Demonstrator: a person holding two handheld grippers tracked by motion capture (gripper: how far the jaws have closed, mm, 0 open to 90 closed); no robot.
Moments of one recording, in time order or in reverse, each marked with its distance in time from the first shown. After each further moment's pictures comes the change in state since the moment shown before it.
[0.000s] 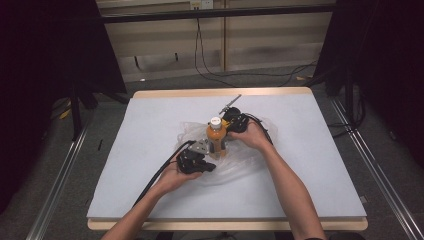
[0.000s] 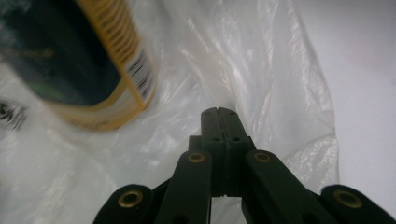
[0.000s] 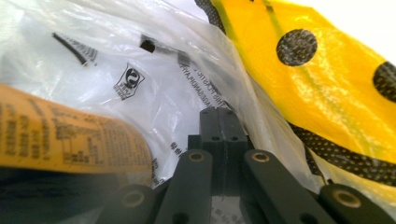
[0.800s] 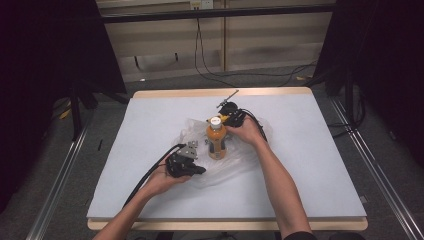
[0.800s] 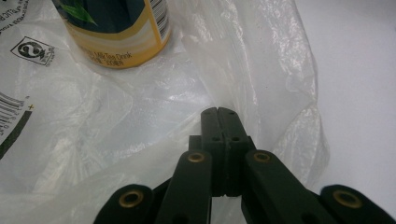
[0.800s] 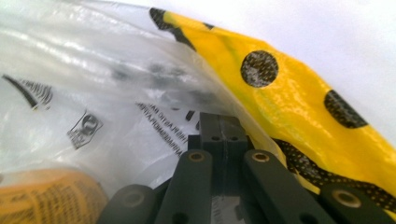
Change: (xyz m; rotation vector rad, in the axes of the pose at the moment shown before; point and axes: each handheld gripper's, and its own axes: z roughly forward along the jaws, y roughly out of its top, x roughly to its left) left arm 0.008 -0.028 -0.024 0.057 0.008 0.027; right arm -0.013 0.017 0.010 -0.026 -0.070 0.062
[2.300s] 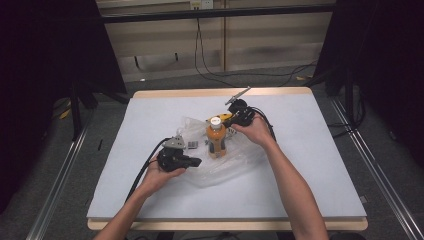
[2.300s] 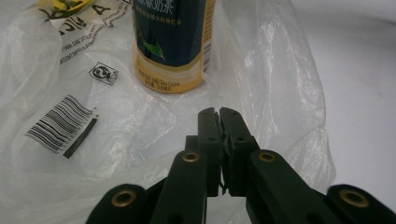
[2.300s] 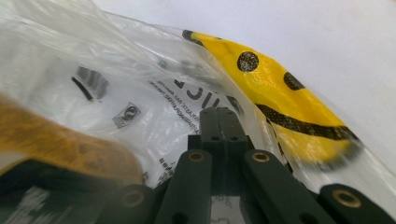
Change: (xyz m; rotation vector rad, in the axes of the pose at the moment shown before) left arm 0.015 -0.010 -0.021 -0.204 0.032 -0.154; right arm 0.001 -0.015 -0.045 -0.116 0.035 -0.041
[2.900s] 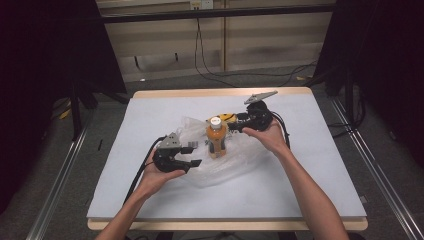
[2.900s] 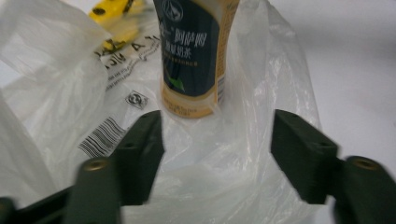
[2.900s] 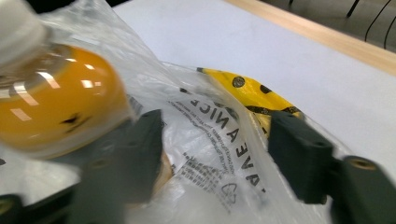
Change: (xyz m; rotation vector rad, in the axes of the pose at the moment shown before) left arm -0.018 0.007 -0.018 -0.097 0.144 0.015; right arm 0.020 -0.030 -0.062 -0.253 -0.045 0.038
